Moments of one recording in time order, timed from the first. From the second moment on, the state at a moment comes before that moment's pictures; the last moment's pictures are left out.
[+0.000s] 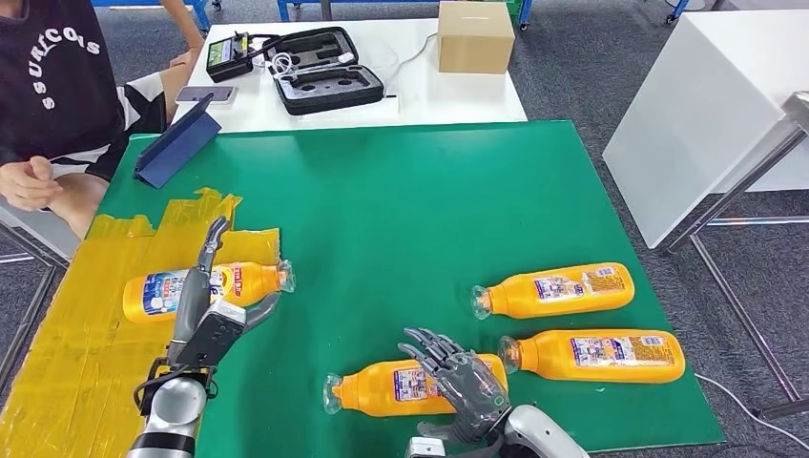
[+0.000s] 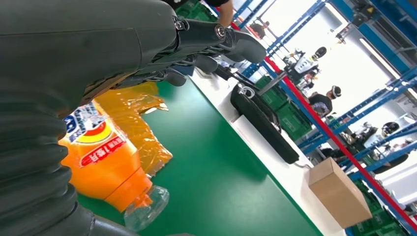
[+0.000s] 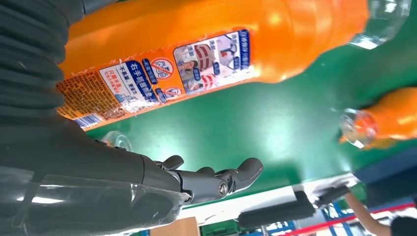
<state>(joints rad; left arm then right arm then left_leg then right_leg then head) -0.10 -0.16 0.04 -1.37 -0.64 0.26 -0.41 0.13 -0.18 0.55 -1.61 0.90 -0.08 -0.25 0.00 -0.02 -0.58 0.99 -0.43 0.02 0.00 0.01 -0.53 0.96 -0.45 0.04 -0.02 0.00</state>
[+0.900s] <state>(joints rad) -0.05 -0.17 0.05 -1.42 -0.61 0.25 -0.38 0.08 -0.24 0.59 -1.52 1.01 -0.08 -0.01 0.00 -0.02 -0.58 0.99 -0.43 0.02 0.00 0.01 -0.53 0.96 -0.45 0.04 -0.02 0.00</state>
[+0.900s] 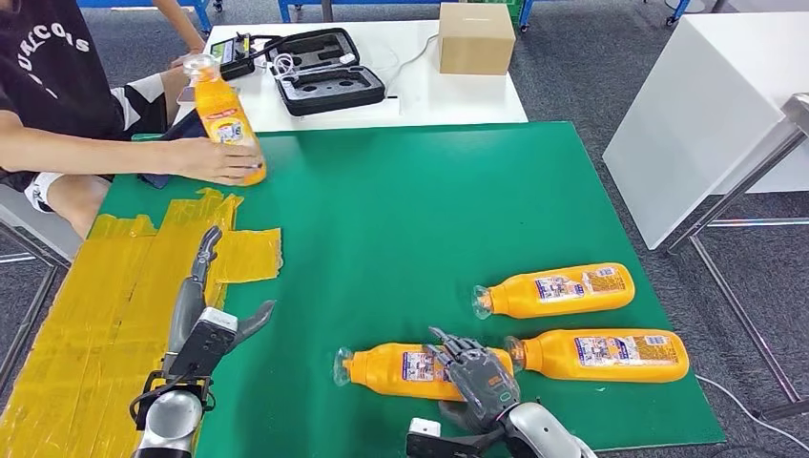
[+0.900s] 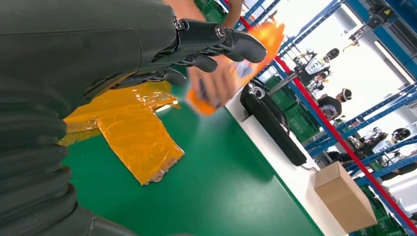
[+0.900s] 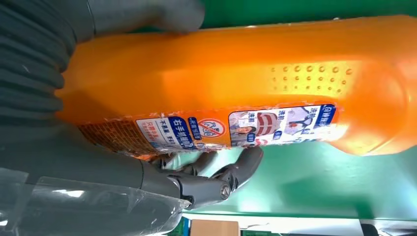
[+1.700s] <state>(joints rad) -0.05 -0.17 0.06 -1.43 -0.60 0.25 -0.38 0.03 -0.16 0.54 -1.45 0.90 -0.09 -0.13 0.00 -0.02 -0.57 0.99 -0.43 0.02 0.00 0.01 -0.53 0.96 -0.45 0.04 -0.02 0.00</state>
